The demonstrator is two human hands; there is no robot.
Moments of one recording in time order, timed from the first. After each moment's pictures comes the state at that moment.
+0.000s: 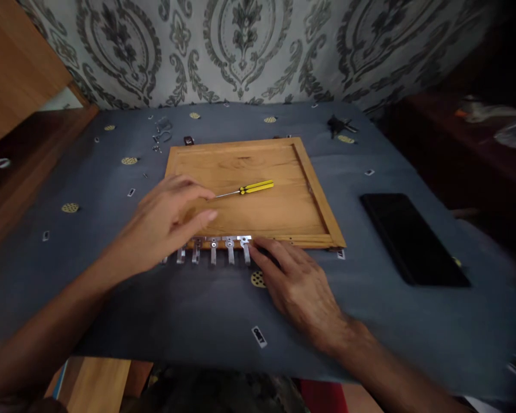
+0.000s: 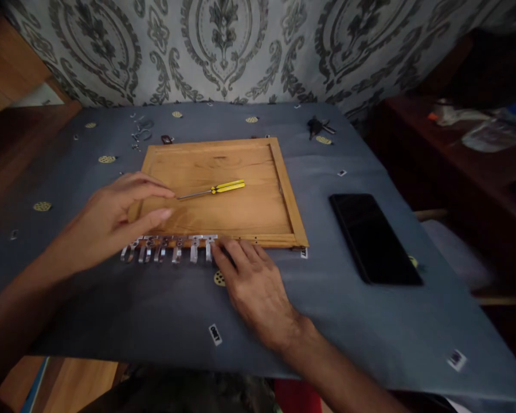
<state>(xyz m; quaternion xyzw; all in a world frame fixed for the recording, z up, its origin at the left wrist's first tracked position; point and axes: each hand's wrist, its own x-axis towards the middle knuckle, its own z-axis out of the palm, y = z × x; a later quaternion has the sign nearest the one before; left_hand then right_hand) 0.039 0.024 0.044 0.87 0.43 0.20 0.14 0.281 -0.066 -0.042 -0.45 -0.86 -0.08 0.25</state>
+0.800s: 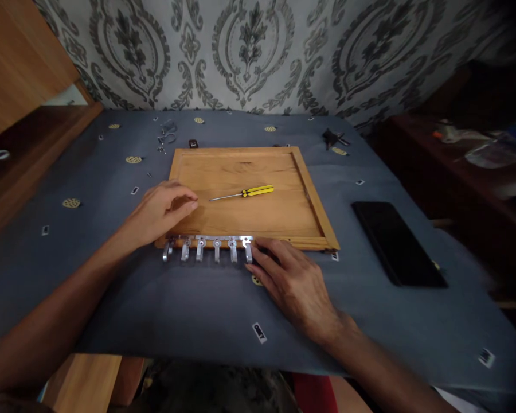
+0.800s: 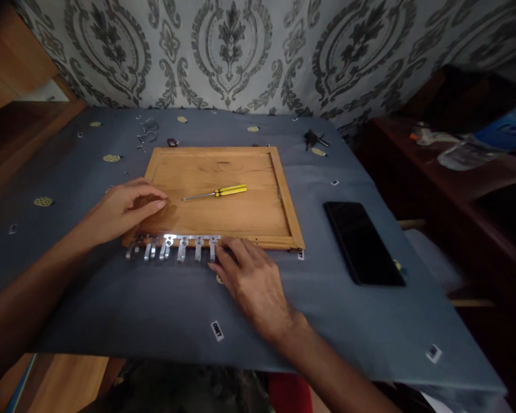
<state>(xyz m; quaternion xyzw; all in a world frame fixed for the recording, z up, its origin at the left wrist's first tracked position) 0.005 0.054 0.009 0.84 0.48 0.19 0.18 0.277 -0.065 -0.040 -0.46 -0.85 -0.07 0.26</state>
